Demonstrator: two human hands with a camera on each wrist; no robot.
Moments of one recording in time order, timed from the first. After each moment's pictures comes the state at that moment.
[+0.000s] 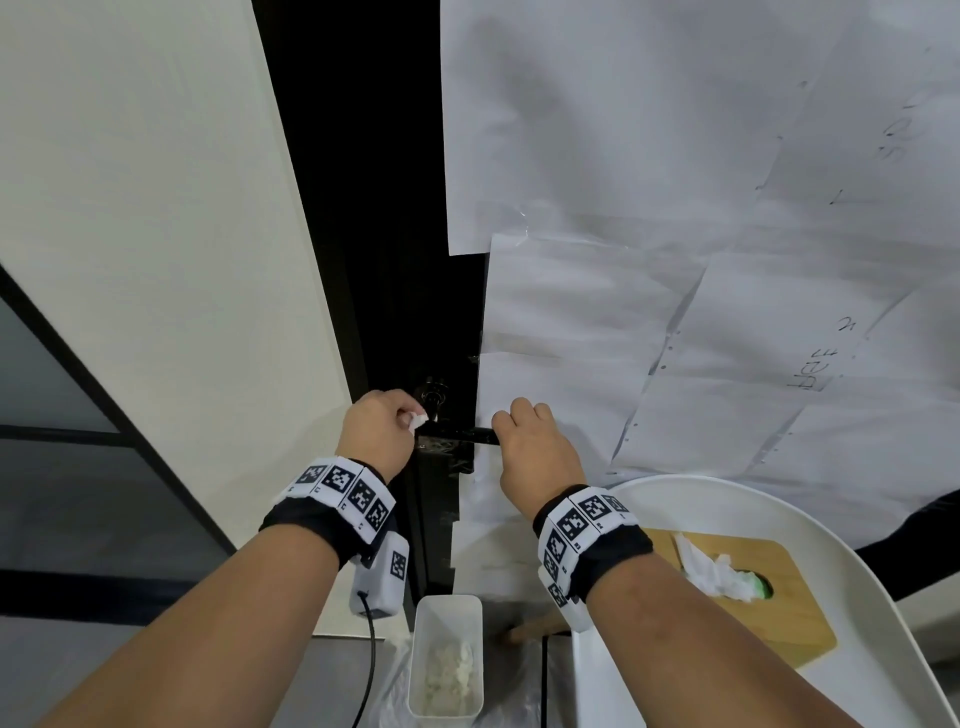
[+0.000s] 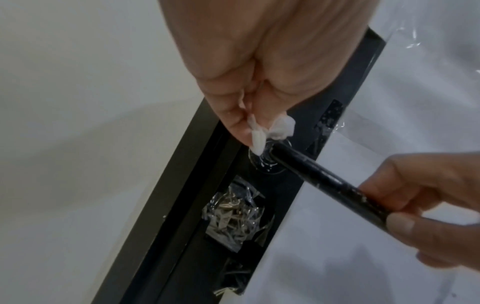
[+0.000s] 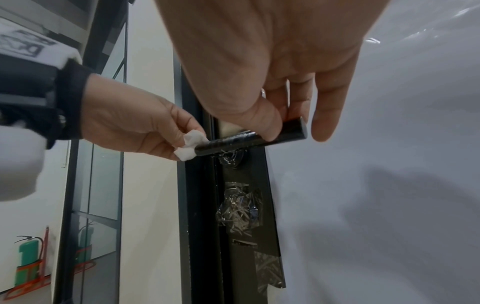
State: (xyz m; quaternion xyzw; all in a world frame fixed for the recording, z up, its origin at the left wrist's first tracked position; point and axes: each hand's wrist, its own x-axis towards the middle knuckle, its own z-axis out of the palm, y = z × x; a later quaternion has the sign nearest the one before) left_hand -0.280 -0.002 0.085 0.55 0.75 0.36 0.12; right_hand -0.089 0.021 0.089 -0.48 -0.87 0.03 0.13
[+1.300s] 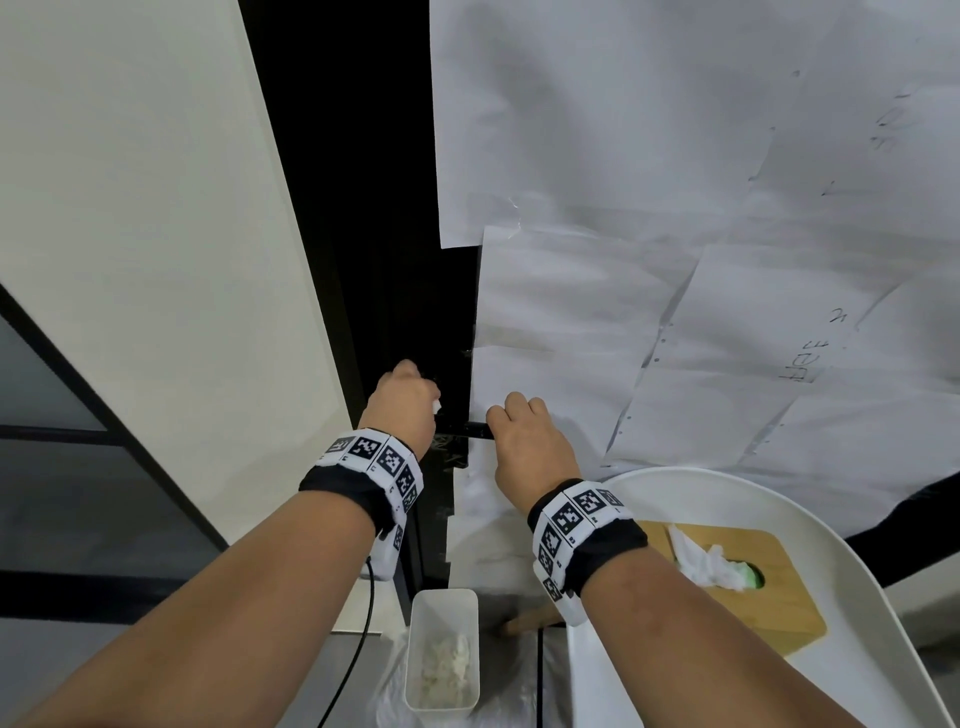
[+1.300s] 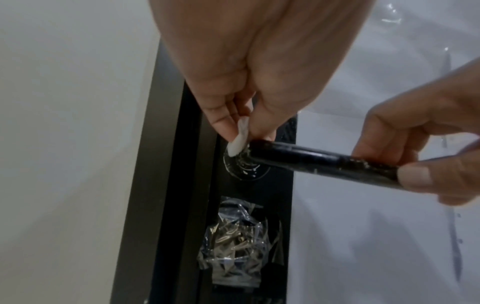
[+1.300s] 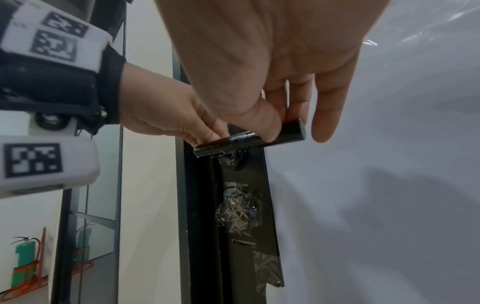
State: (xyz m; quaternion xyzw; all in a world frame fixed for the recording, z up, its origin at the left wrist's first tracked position) left_hand -0.256 0.021 0.098 0.64 0.75 0.16 0.02; right_hand -0.088 0.020 0.089 -0.48 -0.87 0.02 0.12
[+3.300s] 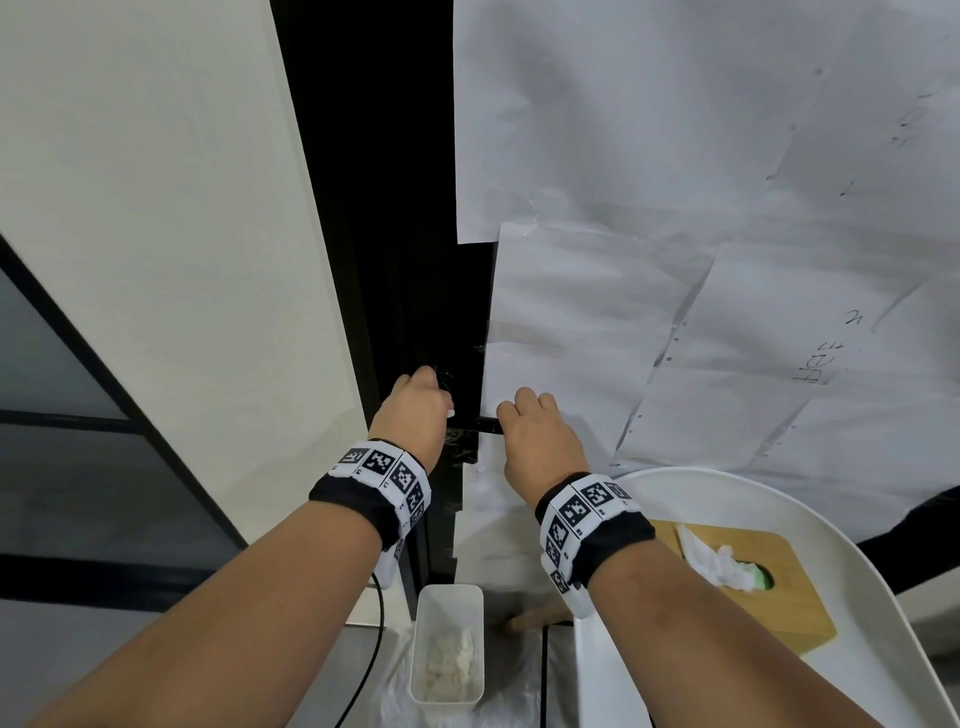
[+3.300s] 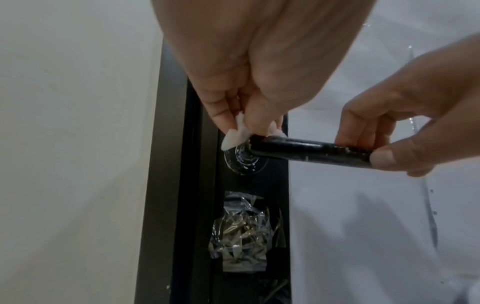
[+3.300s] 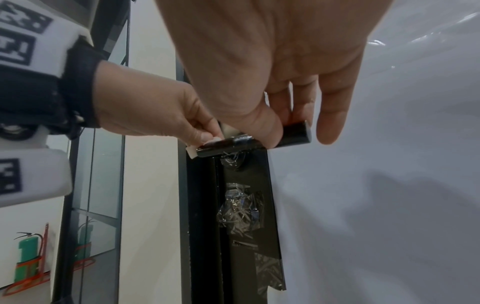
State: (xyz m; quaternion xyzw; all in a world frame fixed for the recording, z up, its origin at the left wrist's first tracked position) left_hand -0.256 0.005 0.089 0.68 0.72 0.15 -0.03; right_hand -0.093 0.021 0.091 -0.49 -0.87 0.02 0.09
